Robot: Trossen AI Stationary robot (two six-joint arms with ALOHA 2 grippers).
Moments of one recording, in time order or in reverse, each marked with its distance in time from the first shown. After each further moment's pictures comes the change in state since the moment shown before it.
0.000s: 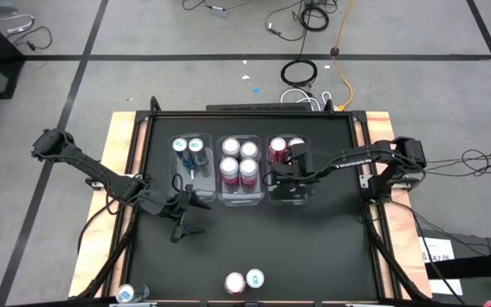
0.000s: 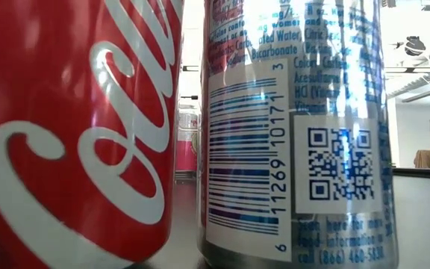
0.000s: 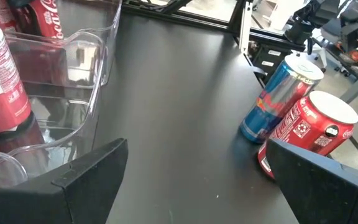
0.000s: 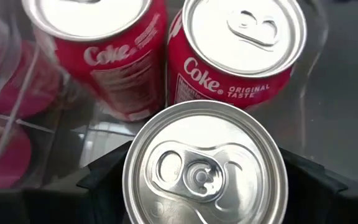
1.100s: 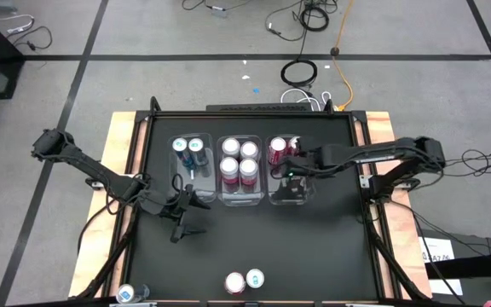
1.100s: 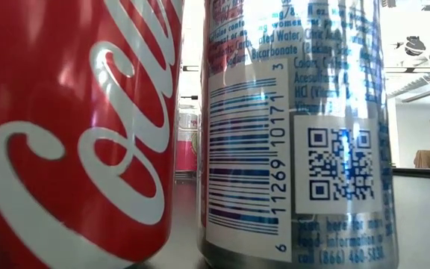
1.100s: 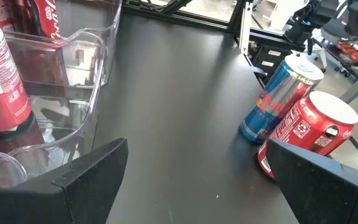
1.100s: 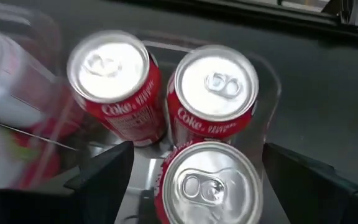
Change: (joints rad) left arm 0.000 0.000 0.000 0.001 0.000 -0.001; right arm -0.010 -0.176 -0.028 0.010 0.052 -0.116
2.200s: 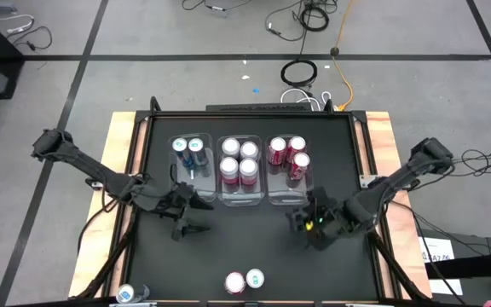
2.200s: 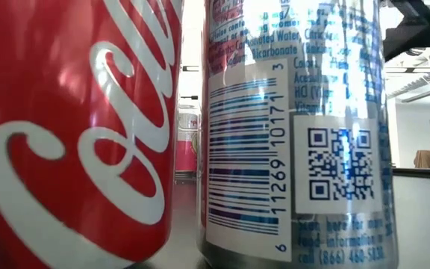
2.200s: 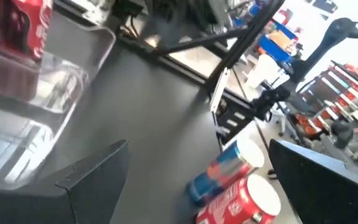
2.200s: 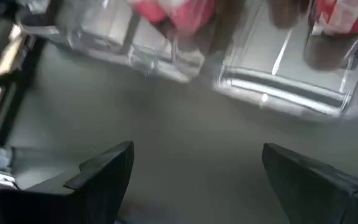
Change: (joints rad) left arm 0.000 0.000 0.132 0.017 -0.016 -0.280; right arm 0.605 -0.065 0.000 0.109 -0.071 0.493
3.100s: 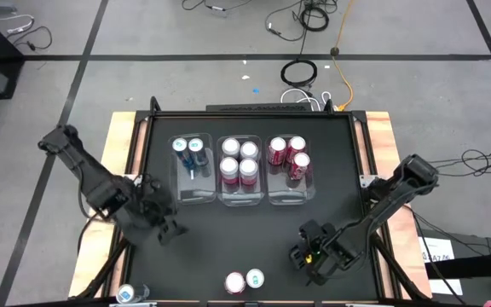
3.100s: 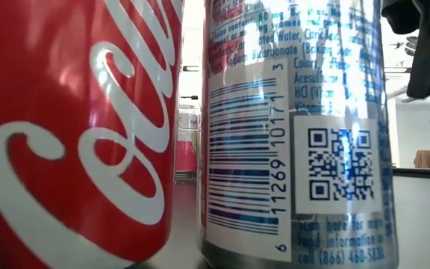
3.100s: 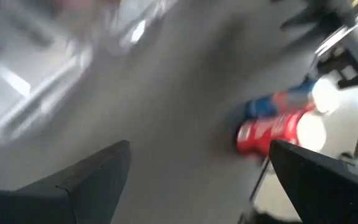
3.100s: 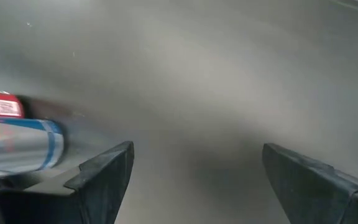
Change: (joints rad) left arm -0.266 0.105 0.559 -1.214 -0.193 -0.742; right arm 0.185 0.267 0.000 0.108 -0.139 -0.011
